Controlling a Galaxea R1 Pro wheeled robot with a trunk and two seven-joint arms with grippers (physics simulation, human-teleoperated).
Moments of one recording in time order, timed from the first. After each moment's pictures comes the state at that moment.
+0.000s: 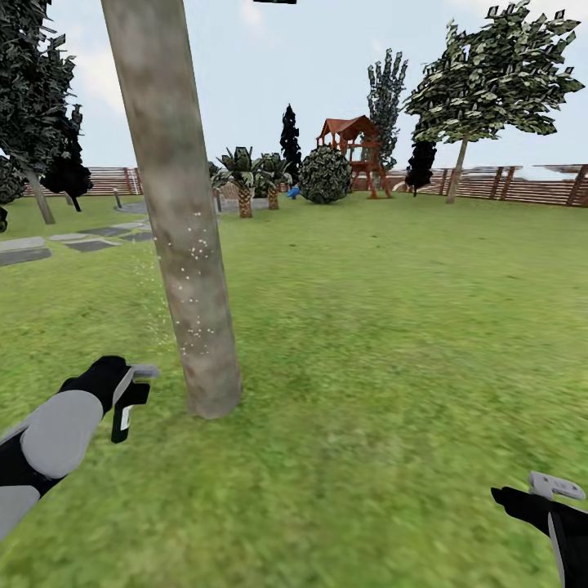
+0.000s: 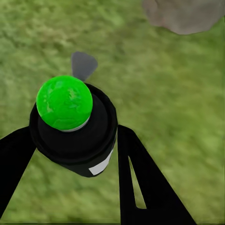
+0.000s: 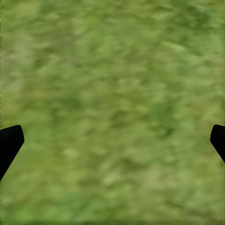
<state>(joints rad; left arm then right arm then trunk) -1.16 0.21 0.63 -0.21 -0.76 0.70 -0.07 -0.40 -0.18 -0.70 -0.93 0.37 0.50 0.29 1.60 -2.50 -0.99</state>
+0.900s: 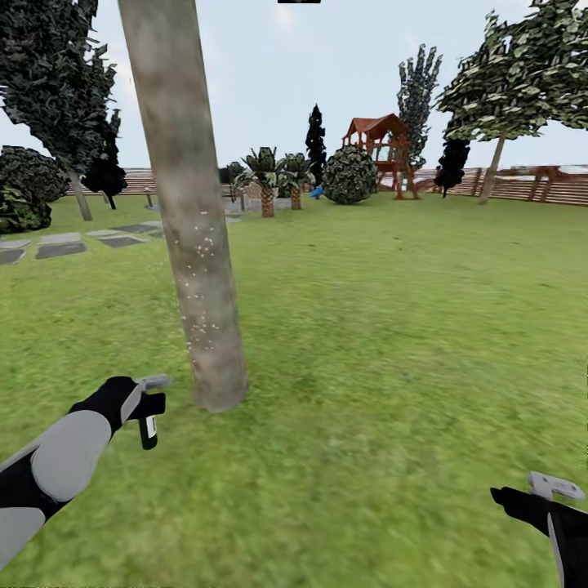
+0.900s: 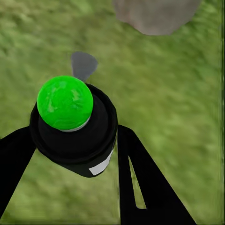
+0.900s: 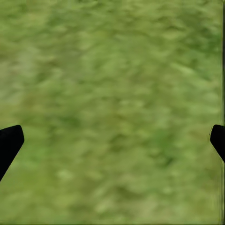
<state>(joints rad) -1.08 0.17 0.64 -0.20 -0.55 0.57 -0.07 -0.40 -0.18 -0.70 -0.93 0.36 0.50 0.29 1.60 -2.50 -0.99</state>
